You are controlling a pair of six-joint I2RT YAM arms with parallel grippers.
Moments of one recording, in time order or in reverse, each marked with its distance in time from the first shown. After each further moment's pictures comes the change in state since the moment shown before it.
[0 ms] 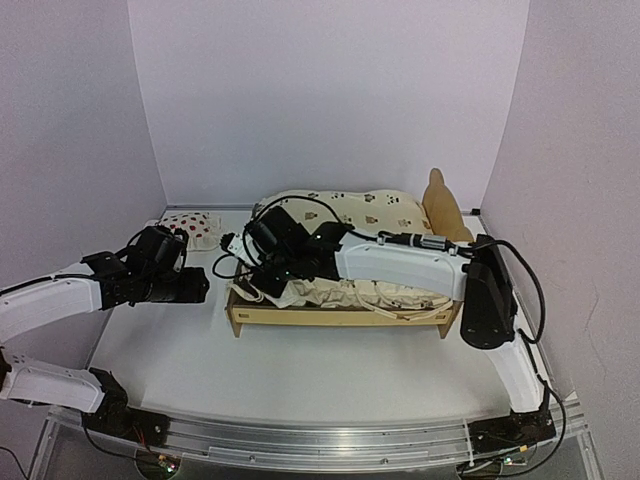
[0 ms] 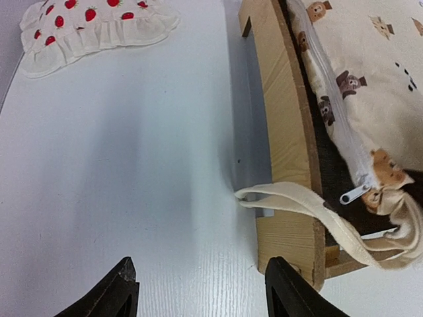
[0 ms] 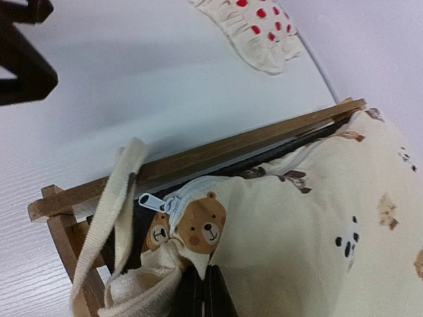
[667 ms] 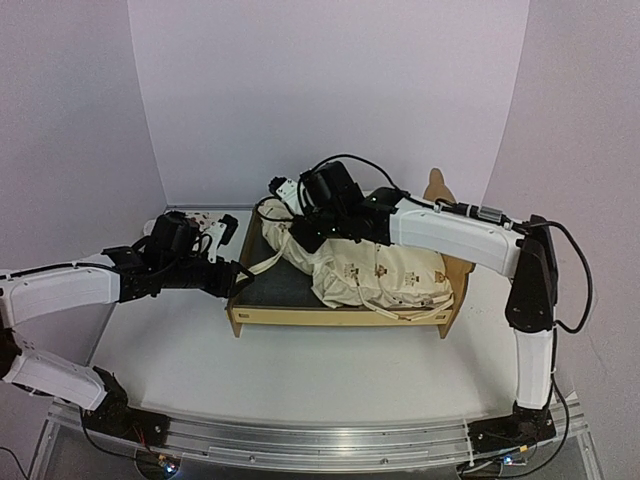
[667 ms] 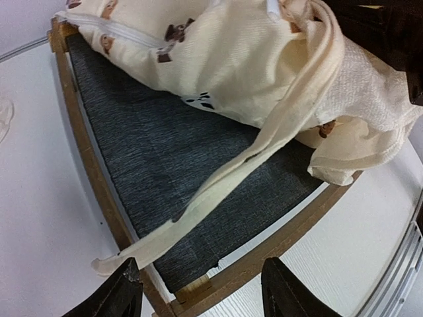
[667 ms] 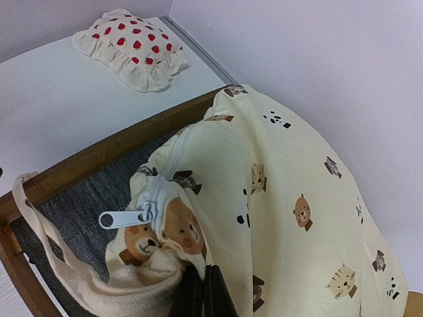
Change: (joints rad) left arm -0.042 0.125 0.050 0.296 0.364 0.275; right arm -0.152 -0.239 -0.190 0.114 0.021 0.077
